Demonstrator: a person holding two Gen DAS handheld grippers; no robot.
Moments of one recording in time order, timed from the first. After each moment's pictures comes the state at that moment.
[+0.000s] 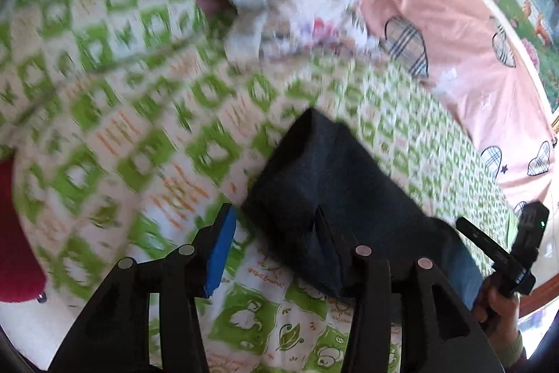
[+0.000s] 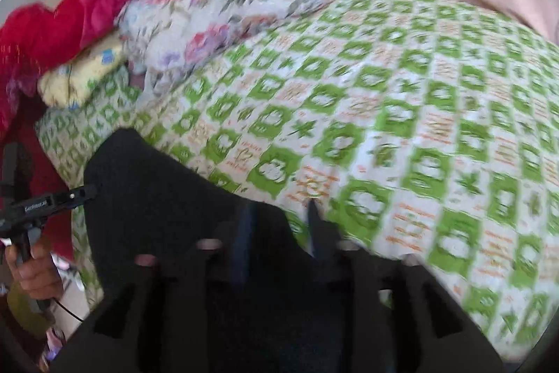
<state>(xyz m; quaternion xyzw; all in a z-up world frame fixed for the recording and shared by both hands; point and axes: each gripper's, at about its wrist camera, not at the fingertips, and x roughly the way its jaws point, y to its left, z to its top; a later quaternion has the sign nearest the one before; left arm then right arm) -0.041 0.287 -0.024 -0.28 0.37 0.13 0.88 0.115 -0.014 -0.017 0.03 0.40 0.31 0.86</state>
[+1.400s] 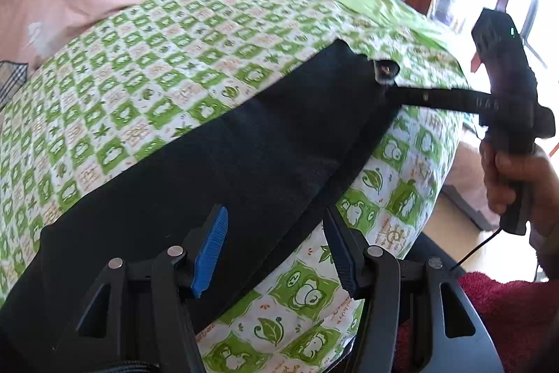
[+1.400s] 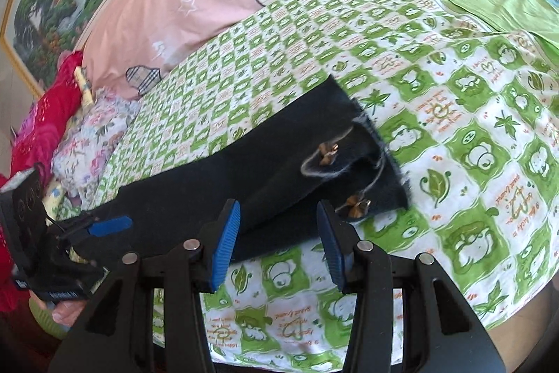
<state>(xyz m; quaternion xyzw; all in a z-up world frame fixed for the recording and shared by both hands) 0.013 -0.152 -0.010 0.17 0.45 -0.35 0.81 -0.102 -0.310 -0.021 0.26 0.36 0.03 0.89</state>
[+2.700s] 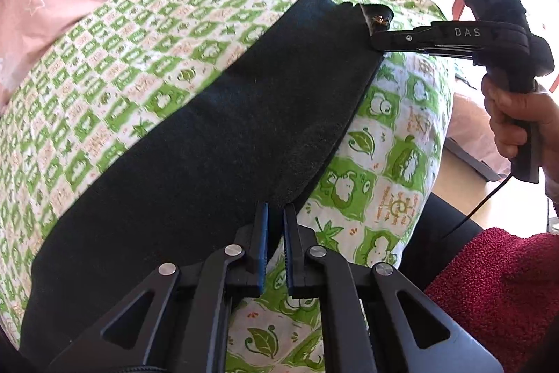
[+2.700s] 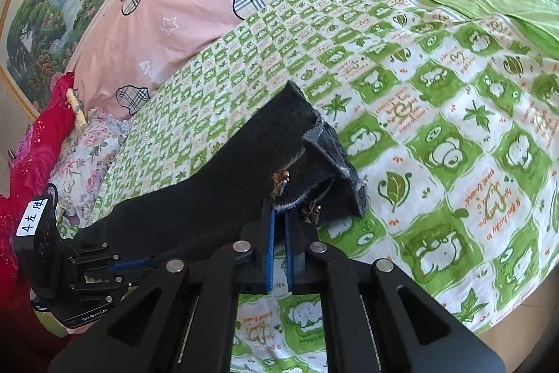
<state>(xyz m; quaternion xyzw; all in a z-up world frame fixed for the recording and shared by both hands) 0.005 -0.172 -0.042 0.26 0.45 -0.38 0.76 -0.110 -0.335 -0.033 0.28 0.36 0.00 0.89</state>
